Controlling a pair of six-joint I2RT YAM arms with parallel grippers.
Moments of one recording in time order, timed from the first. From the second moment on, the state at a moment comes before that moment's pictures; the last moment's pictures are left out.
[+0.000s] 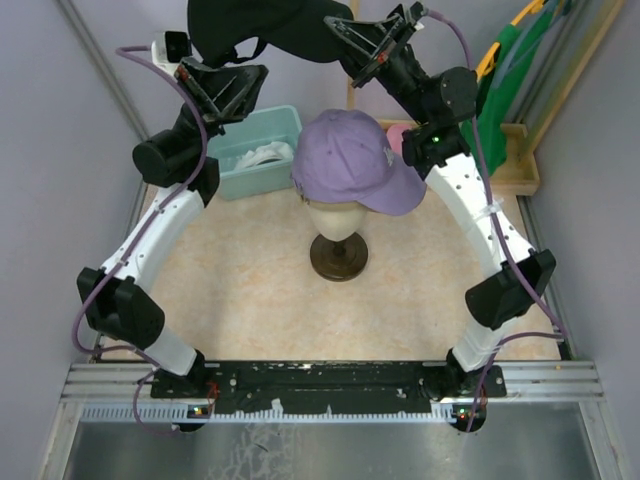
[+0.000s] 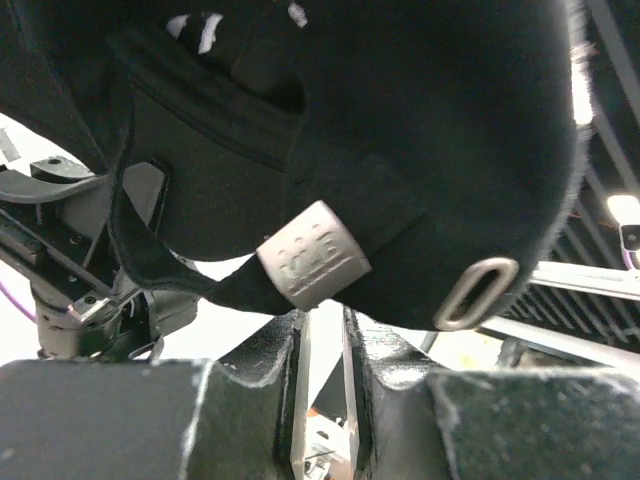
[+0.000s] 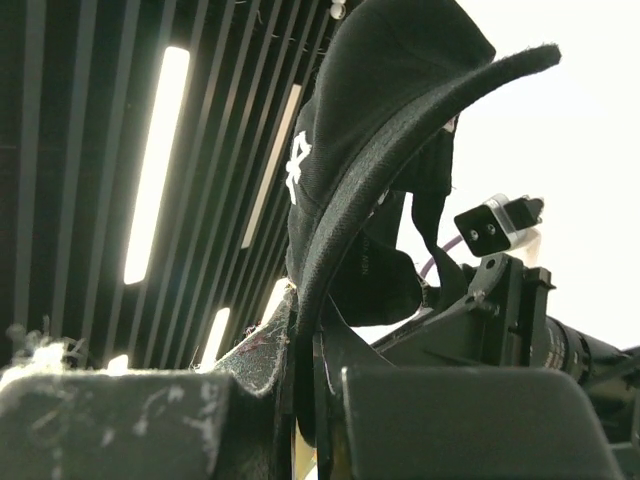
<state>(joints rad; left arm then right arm) -0.33 1.57 1.57 1.24 0.55 -1.89 0.46 1.71 1.94 0.56 -0.50 1.92</state>
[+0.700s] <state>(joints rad) -0.38 1.61 1.46 1.43 0.13 -1.63 0.56 1.52 1.51 0.61 -0.47 1.90</state>
